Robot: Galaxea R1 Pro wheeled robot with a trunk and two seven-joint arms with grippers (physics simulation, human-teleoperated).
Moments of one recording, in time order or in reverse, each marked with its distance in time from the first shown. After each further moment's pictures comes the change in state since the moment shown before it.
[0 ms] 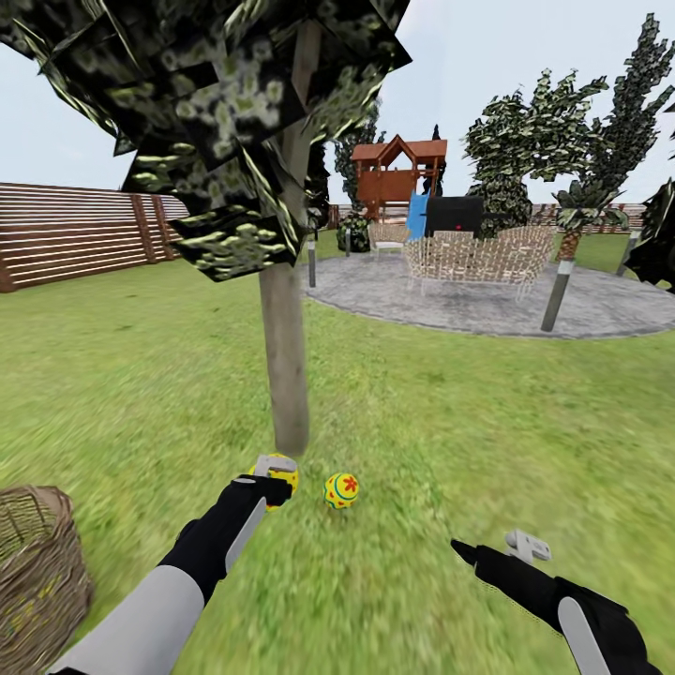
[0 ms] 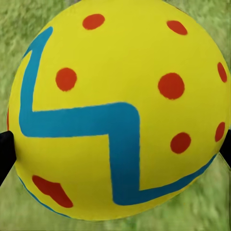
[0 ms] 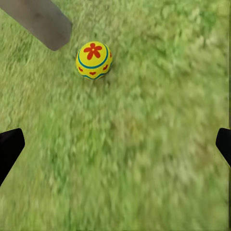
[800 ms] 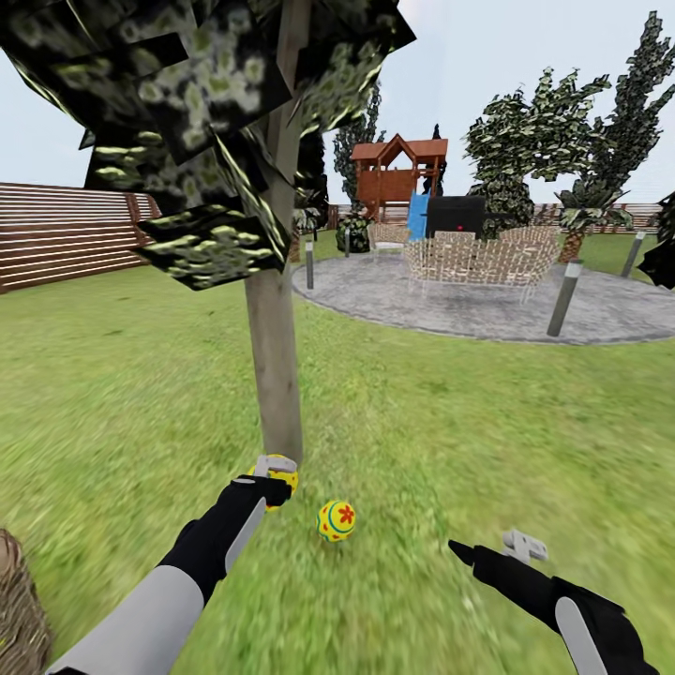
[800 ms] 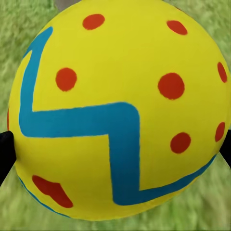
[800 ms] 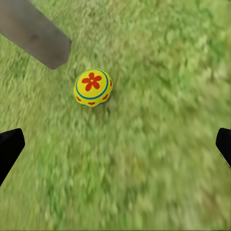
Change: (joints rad) left arm 0.000 0.001 0.000 0.002 0.000 0.001 0.001; right arm 0.000 0.002 0.010 0.000 0.000 0.001 0.001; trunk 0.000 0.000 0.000
